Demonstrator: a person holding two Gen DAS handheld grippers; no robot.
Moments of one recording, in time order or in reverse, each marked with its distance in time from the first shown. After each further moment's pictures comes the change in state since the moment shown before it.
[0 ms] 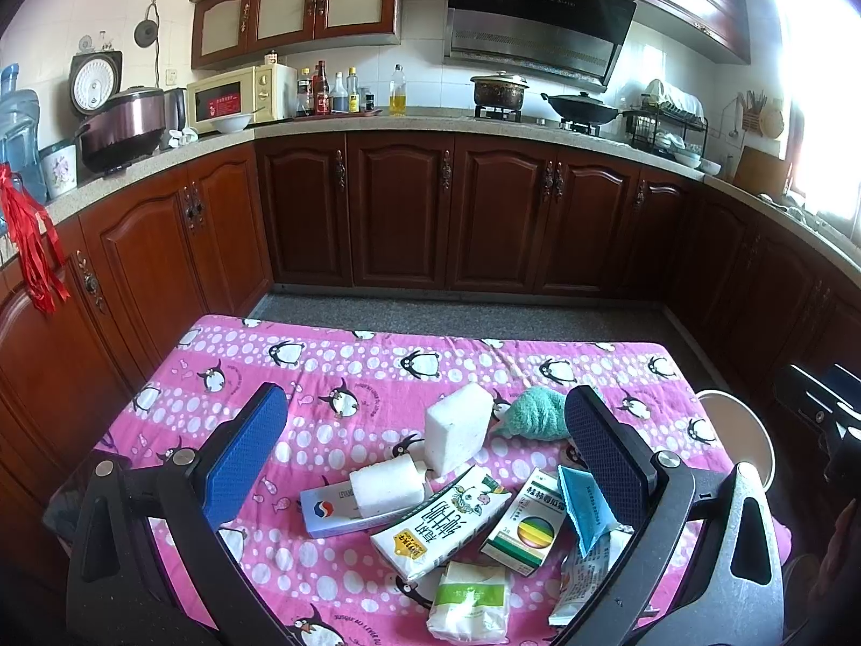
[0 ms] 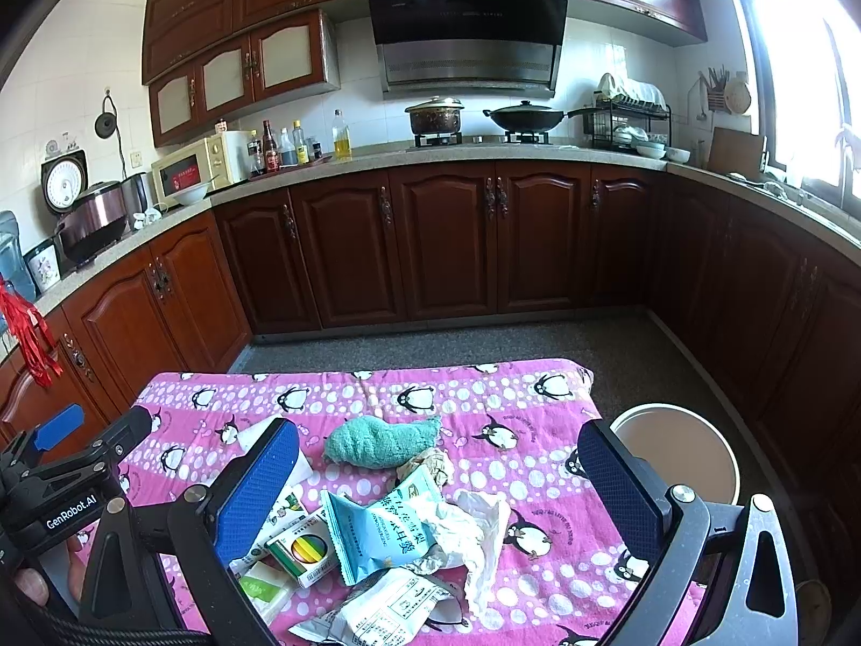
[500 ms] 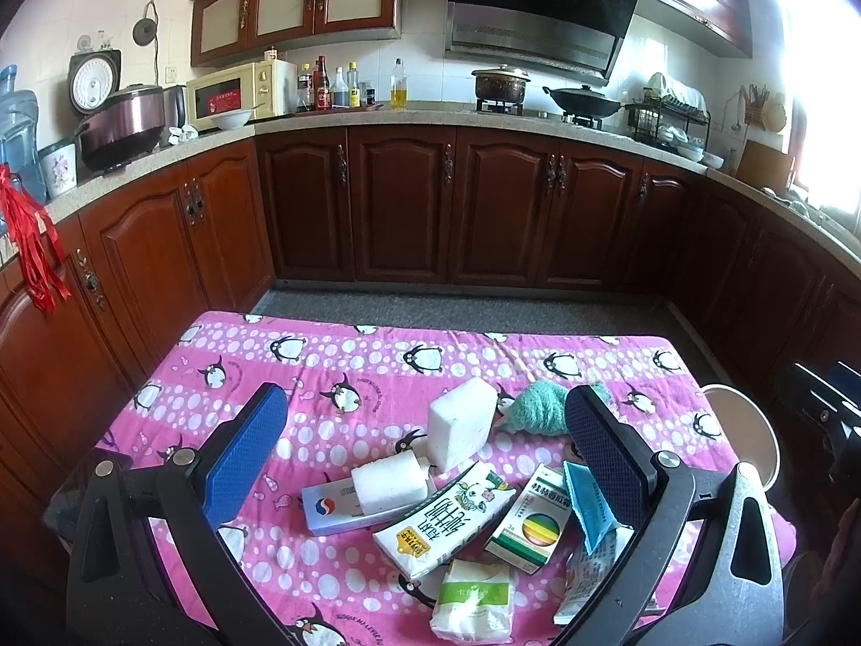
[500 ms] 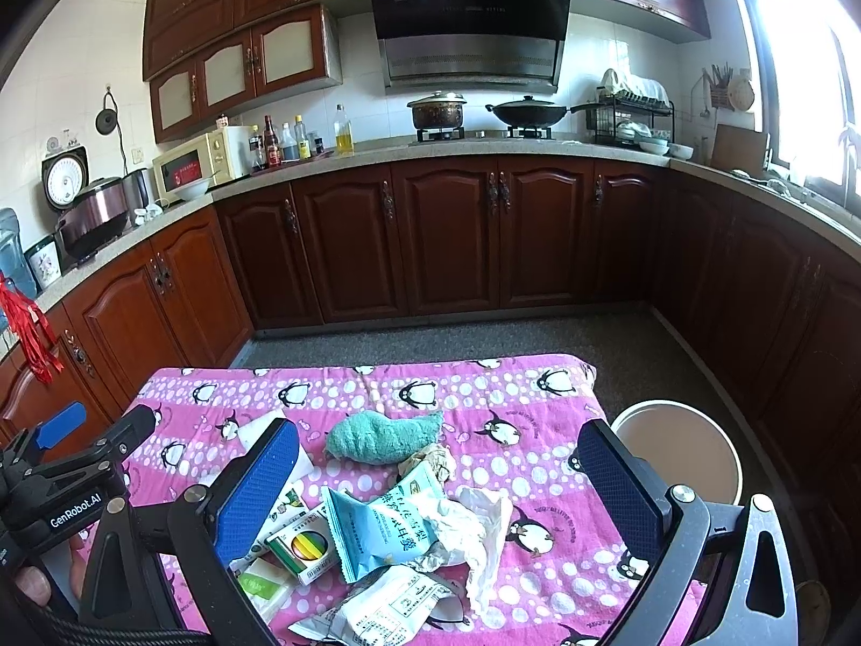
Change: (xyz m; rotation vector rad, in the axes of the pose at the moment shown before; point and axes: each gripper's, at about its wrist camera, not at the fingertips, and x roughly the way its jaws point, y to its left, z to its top) left arm 0.004 0.004 -0.006 0.004 0.013 0.011; right arm 0.005 0.002 -0.004 0.000 0.017 0.002
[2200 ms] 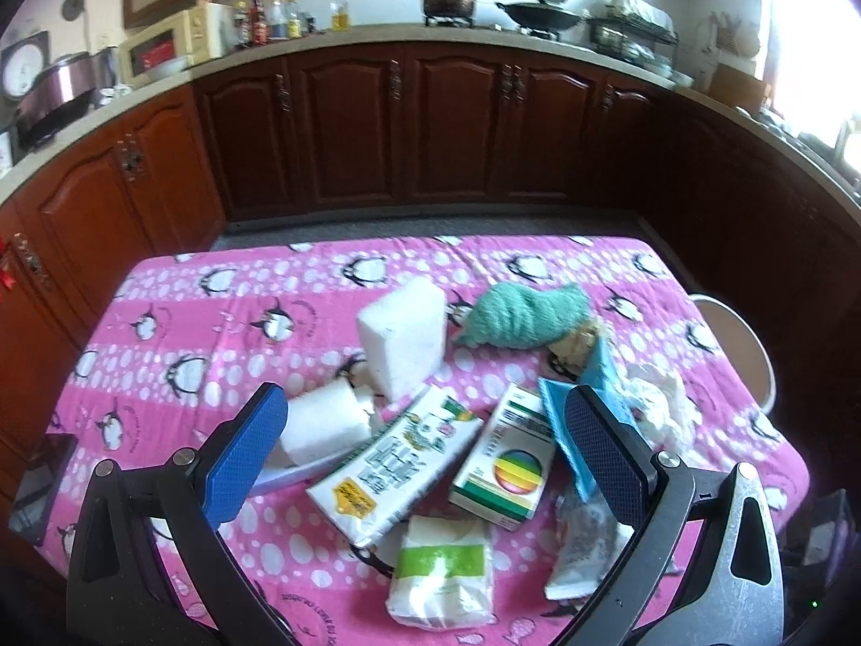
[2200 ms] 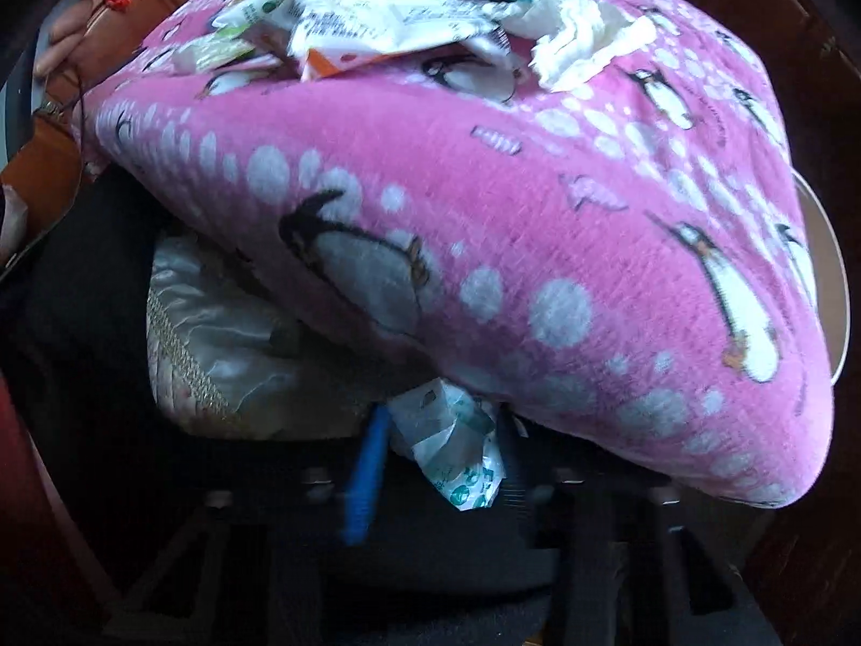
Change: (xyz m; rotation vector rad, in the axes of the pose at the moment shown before) left arm 0.059 -0.035 -0.031 0.090 0.230 -0.120; right arm 0.051 -0.057 -0.220 -0.446 0.880 0.319
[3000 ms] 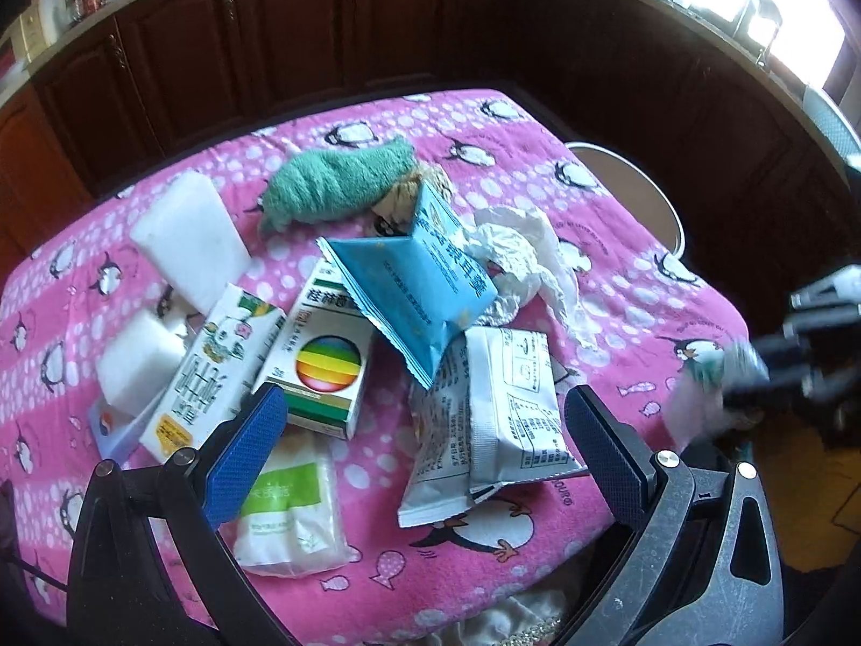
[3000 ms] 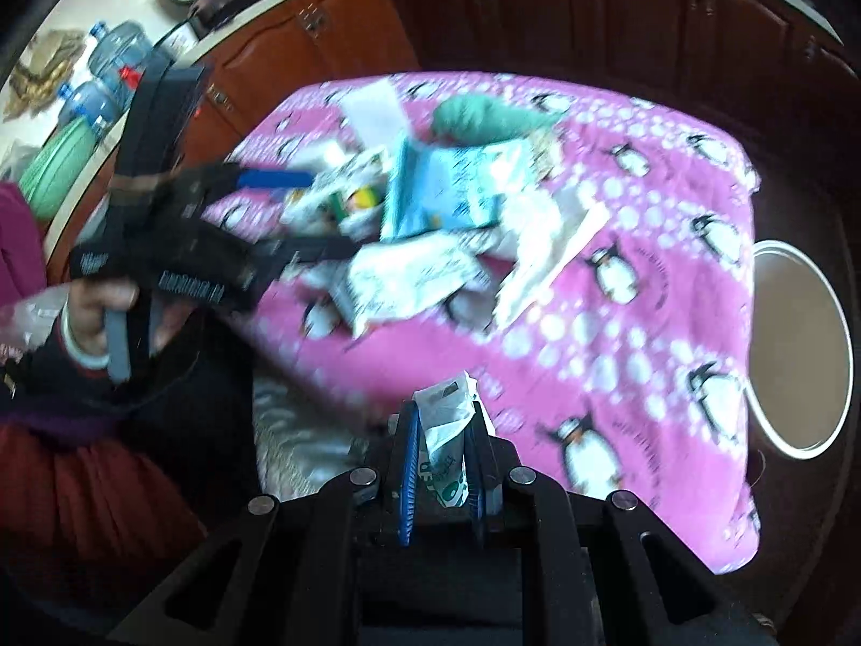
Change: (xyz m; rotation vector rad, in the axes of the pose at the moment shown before) left arm 0.032 -0.077 -0.033 0.238 0.302 -0.258; right arm -0.111 -0.044 0.052 0.079 -0.295 0.151
